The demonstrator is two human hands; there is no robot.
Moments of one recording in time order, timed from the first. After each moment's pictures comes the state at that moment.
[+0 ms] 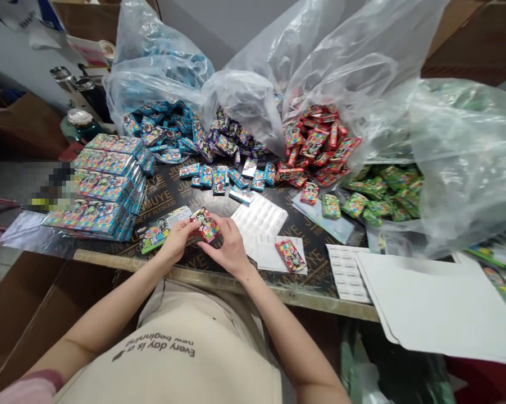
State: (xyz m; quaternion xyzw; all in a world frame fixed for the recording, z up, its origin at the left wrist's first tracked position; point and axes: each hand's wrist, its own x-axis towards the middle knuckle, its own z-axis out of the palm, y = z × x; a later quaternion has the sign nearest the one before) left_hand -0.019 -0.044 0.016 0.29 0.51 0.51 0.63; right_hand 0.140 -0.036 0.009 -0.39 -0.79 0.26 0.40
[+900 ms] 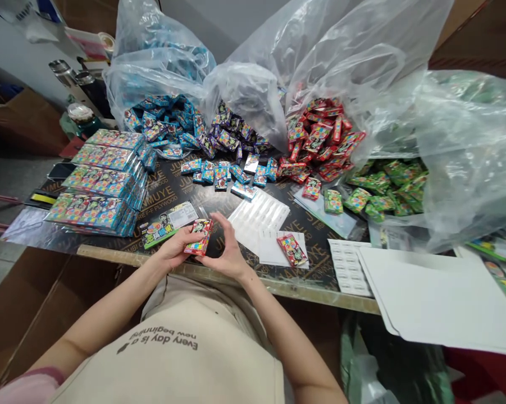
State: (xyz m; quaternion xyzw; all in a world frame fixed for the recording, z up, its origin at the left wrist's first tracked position) left_hand -0.025 -0.071 0.023 0.21 0.45 0.43 0.76; right_hand 0.135 -0.060 0.003 -0.35 -0.72 0.43 0.41
